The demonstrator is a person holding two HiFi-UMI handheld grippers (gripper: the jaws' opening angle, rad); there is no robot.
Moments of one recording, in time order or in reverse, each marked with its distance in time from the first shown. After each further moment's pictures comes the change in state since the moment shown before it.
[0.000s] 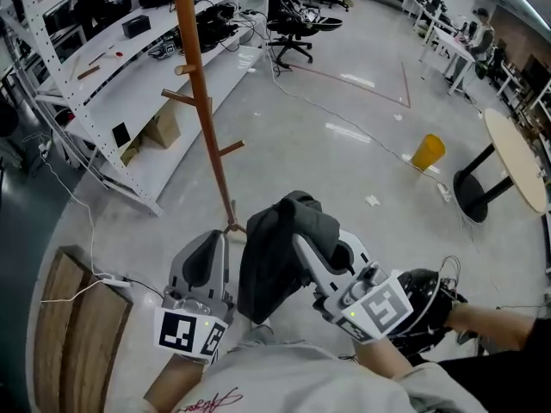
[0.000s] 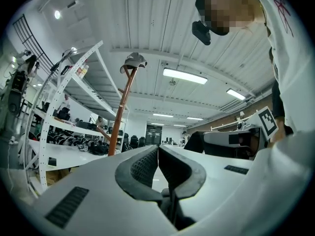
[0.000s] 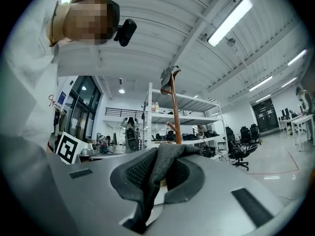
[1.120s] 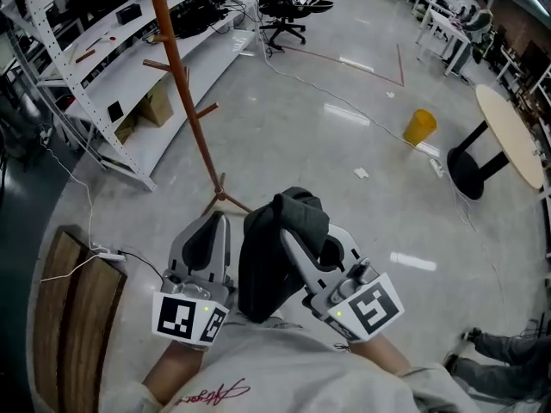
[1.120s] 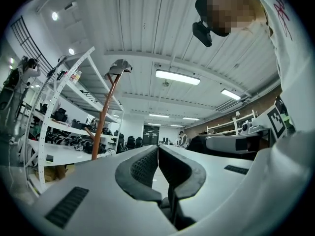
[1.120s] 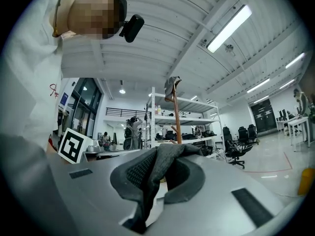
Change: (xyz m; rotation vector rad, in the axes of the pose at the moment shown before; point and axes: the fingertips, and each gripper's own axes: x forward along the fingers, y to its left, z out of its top) left arm -0.046 -0.124 0.003 0.011 -0.004 -0.018; right arm -0.125 0.041 0.005 0.001 0.004 -0.006
